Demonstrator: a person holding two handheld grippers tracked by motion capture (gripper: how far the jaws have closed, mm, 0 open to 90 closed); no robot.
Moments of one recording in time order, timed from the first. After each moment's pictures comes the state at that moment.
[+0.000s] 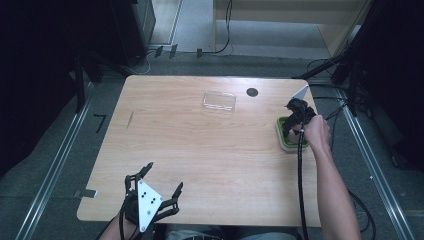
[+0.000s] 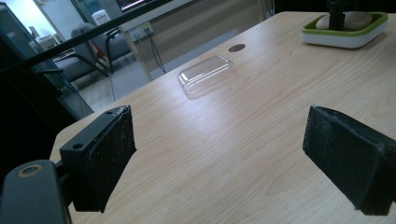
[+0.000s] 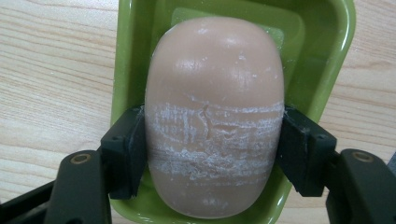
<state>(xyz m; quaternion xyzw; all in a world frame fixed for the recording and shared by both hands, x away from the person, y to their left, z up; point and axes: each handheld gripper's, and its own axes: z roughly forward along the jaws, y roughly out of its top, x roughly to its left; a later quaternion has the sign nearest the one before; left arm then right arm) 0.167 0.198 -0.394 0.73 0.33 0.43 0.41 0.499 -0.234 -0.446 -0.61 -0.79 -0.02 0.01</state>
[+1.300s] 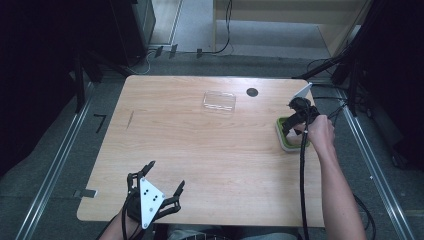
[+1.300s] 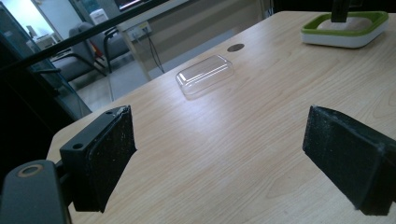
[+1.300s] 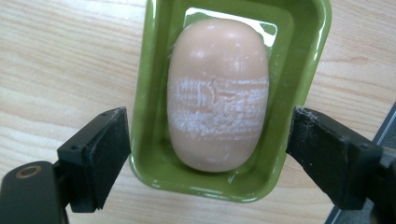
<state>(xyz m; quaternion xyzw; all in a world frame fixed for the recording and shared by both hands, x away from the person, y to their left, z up) 0.173 0.195 -0.395 0.74 0.33 0.43 0.41 0.482 -0.233 -0.424 -0.60 -0.80 -0.04 -0.01</state>
